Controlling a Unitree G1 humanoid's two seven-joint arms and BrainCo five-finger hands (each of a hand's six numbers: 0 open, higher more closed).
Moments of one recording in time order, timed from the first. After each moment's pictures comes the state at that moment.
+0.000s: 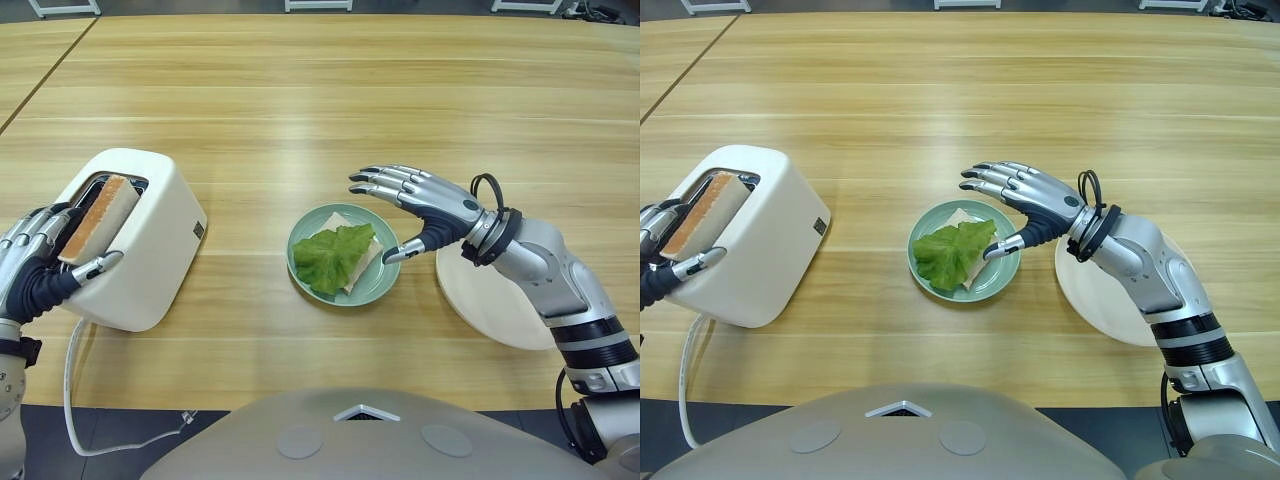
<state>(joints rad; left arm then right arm) 0.64 0.53 0.64 -0.54 0.57 -0.12 -0.27 -0.12 -0.73 0.15 -0.14 -0.45 -0.61 0.33</state>
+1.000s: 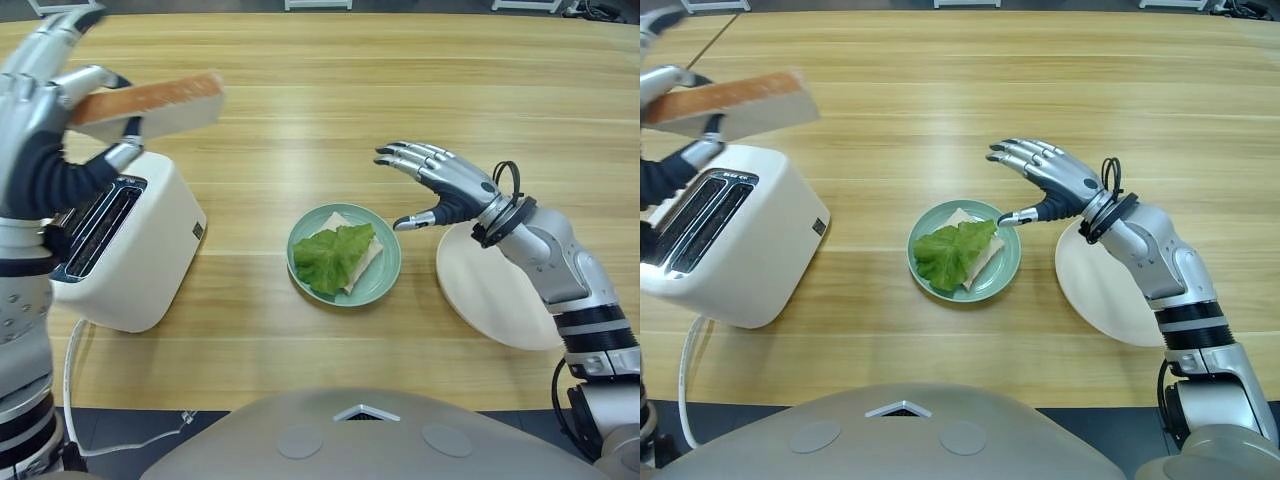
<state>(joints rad) 0.07 0.62 0.36 -0.77 0.46 -0.04 -0.24 -0.19 -0.72 0.07 0.03 -0.53 -0.57 0.20</state>
